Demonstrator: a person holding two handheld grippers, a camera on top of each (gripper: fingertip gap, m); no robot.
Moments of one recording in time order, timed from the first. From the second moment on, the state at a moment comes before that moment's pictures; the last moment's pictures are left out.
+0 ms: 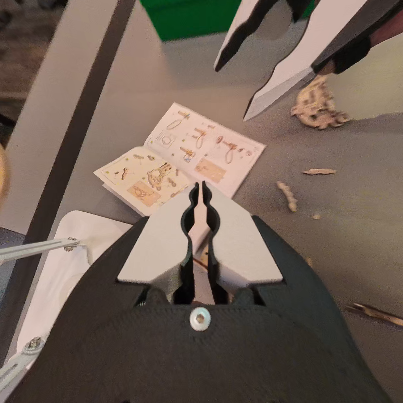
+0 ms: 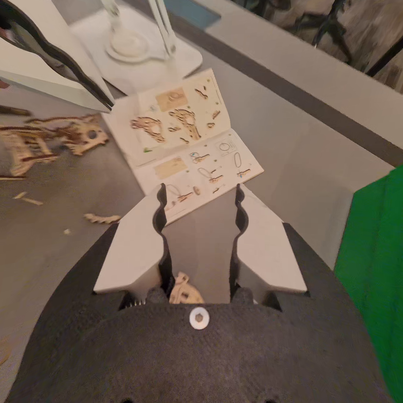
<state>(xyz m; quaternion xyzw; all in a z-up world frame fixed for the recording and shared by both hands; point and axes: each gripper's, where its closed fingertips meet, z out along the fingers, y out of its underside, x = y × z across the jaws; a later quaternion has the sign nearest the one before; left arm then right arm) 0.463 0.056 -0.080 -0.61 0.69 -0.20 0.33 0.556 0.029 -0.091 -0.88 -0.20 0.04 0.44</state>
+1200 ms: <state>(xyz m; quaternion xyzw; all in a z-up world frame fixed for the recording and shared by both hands) 0.469 0.088 -0.160 -0.66 0.66 -0.26 0.23 0.558 0.087 -0.161 -0.92 -0.24 0.08 0.31</state>
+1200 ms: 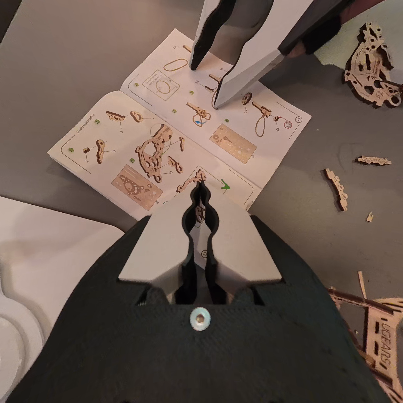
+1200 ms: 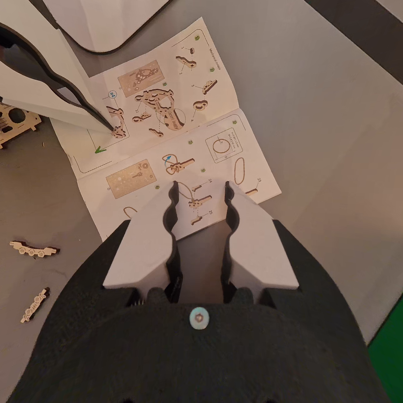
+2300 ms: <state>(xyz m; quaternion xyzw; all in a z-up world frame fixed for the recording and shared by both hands) 0.473 0.086 -0.160 -0.66 0.64 -0.32 0.23 0.547 0.094 -0.147 -0.90 -0.20 0.15 0.34</state>
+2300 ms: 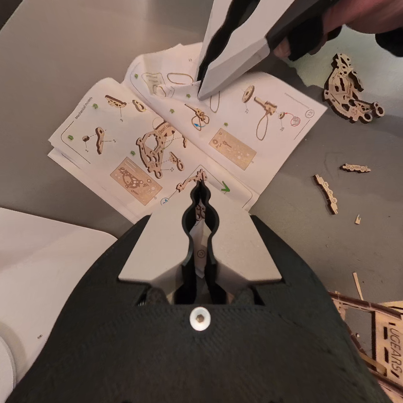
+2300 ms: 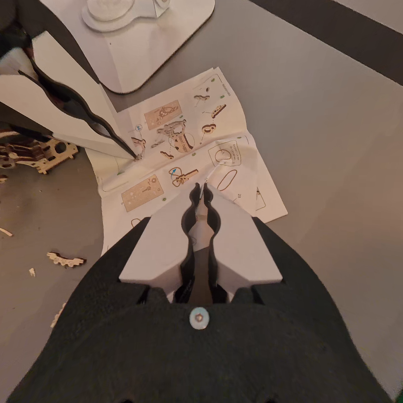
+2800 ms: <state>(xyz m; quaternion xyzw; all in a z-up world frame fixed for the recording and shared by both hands) 0.473 0.086 -0.161 -0.66 0.64 -0.33 0.23 0.528 0.067 -0.135 -0.89 -0.11 0.33 0.30</state>
